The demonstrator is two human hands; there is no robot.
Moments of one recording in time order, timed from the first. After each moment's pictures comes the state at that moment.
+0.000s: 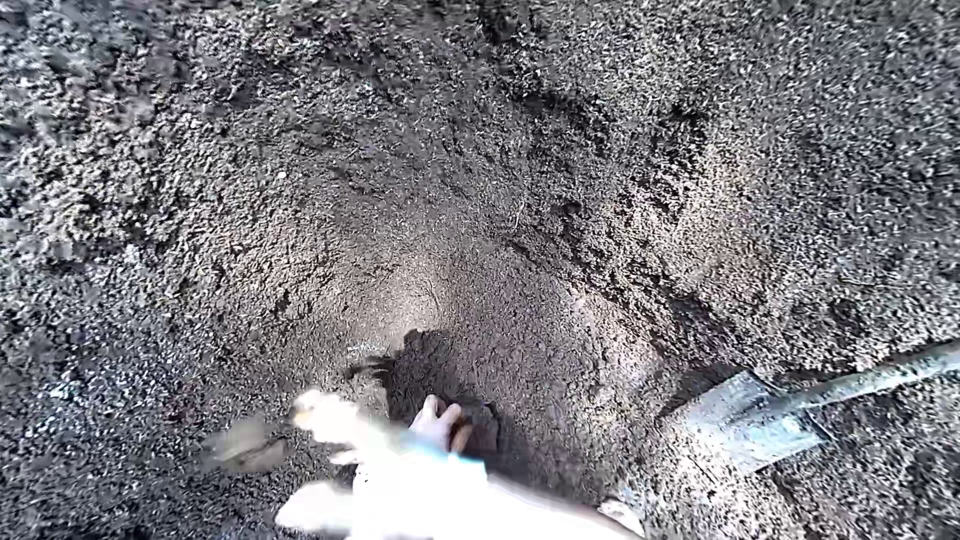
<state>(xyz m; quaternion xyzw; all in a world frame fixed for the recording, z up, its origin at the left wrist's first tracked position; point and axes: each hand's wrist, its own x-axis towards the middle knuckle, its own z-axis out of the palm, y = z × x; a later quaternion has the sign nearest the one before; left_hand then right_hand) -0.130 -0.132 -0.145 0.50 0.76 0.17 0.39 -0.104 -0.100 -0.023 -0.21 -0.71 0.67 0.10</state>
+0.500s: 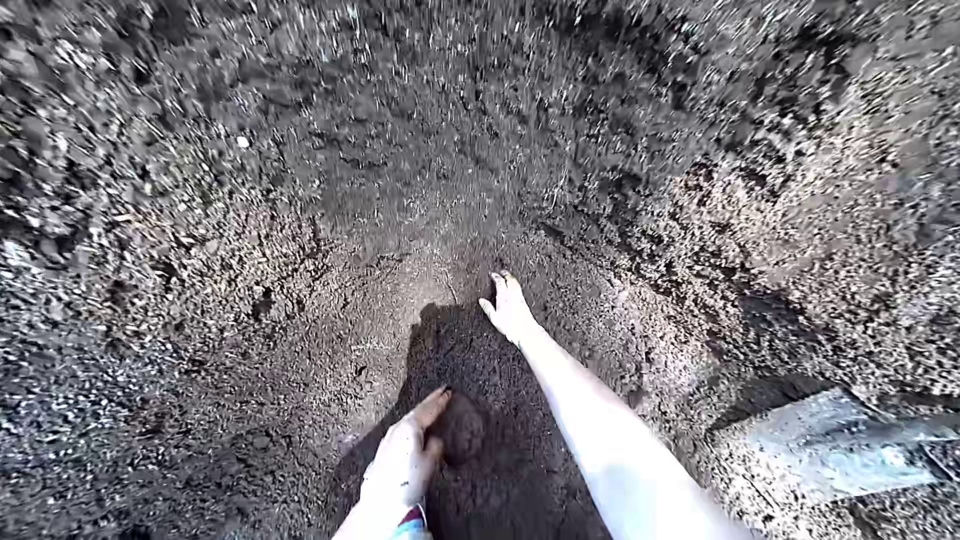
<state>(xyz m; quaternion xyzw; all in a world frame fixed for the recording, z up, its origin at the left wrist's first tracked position) -0.174 -0.136 -0.146 0.39 0.74 0.28 0.47 -0.102 0.158 -0.252 -0.43 -0.87 0.25 -0.03</state>
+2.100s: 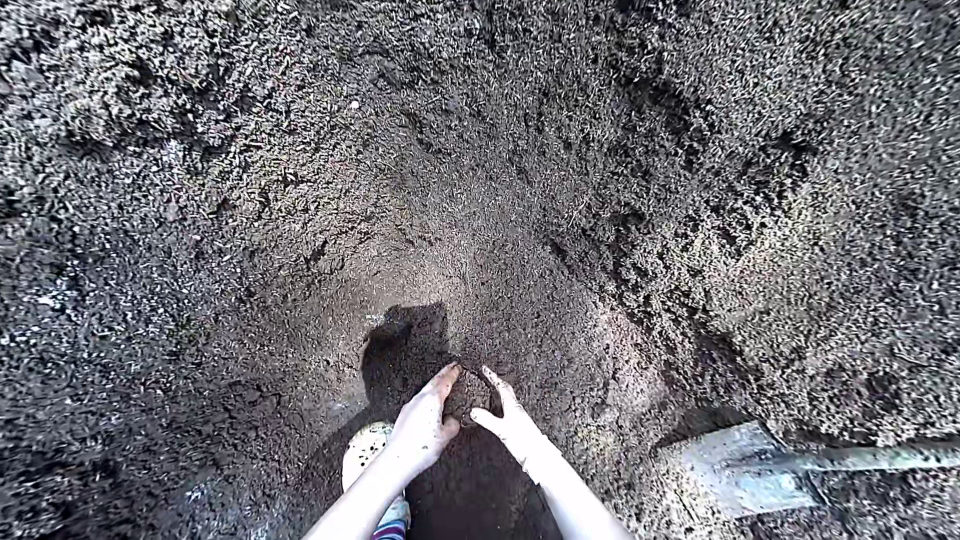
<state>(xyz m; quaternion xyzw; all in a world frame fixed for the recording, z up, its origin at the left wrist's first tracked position) -0.172 -0.141 -0.142 0.40 0.71 0.28 0.51 -0.004 -0.021 -0.166 -0.46 -0.68 0.56 -0.07</state>
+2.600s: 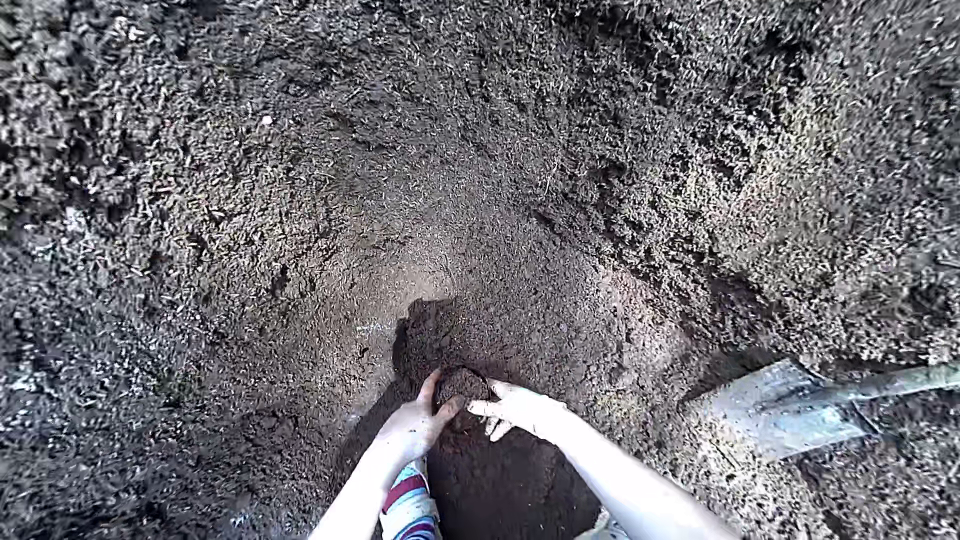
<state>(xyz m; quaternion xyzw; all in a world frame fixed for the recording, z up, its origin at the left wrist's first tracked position) -0.189 -0.135 -0.154 0.31 0.73 0.11 0.60 -0.020 -0.001 -0.156 -0.46 -0.53 0.66 -0.26</state>
